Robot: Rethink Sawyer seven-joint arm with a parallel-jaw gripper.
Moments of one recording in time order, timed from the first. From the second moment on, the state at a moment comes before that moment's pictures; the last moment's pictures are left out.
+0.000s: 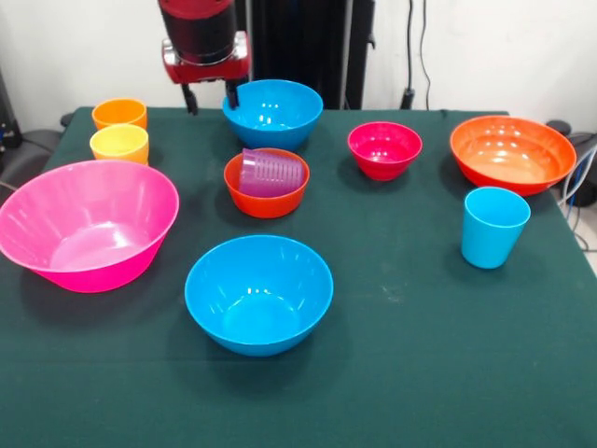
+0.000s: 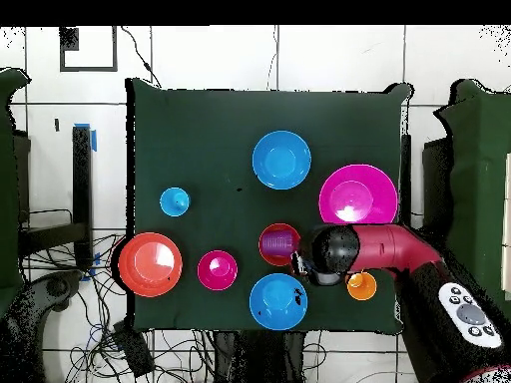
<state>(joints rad) -0.81 -0.68 0.45 1.86 -0.59 0.90 1.64</state>
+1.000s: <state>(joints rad) -1.02 -0.62 0.75 1.97 -0.45 0.85 1.64</state>
